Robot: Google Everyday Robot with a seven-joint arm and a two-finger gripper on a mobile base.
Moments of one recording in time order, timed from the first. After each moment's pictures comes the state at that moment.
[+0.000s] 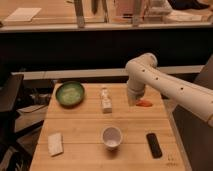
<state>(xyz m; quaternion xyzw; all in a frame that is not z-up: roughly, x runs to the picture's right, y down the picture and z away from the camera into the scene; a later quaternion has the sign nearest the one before) 0.142 0.080 0.746 -0.33 -0.06 -0.11 0.94</state>
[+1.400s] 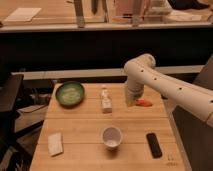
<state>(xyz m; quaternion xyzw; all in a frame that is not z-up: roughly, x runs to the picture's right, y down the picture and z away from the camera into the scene) 0.130 0.083 0.747 -0.33 -0.07 -0.11 0.93</state>
